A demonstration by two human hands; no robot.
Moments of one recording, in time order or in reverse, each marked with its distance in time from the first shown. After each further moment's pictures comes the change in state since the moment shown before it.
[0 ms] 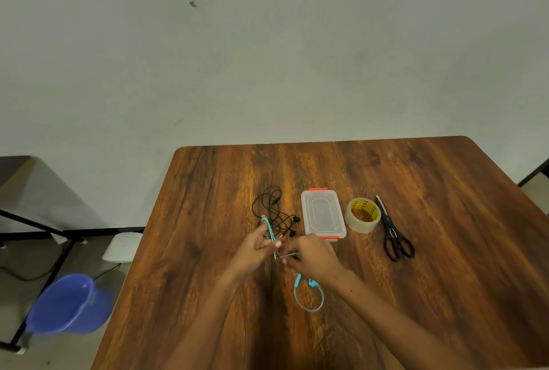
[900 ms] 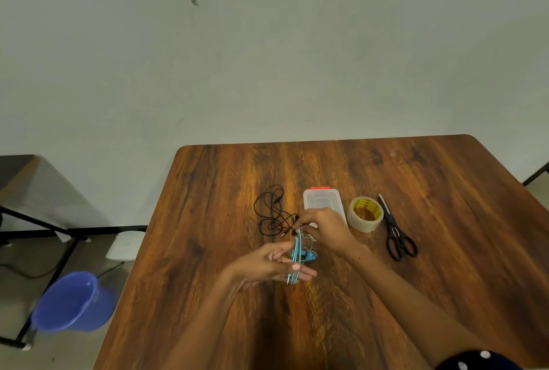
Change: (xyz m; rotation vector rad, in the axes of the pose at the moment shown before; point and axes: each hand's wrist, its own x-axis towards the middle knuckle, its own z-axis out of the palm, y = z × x) left_hand -0.013 0.014 0.004 -0.015 -0.545 -0.159; right_hand 0.027 0.036 -0.029 0.089 0.094 -0.075
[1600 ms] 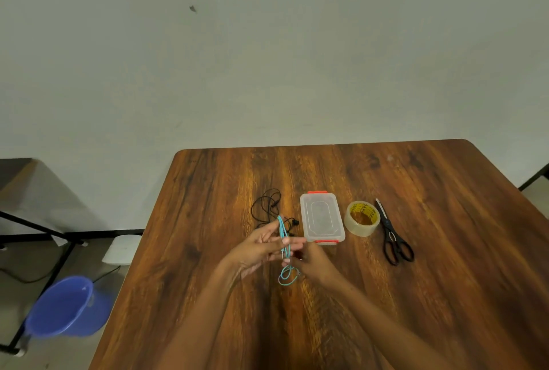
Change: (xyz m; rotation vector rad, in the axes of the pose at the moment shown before) left_hand 0.012 0.012 -0.010 -0.237 0.263 0.124; right_hand -0.033 -0.009 0.055 0.582 -0.047 0.292
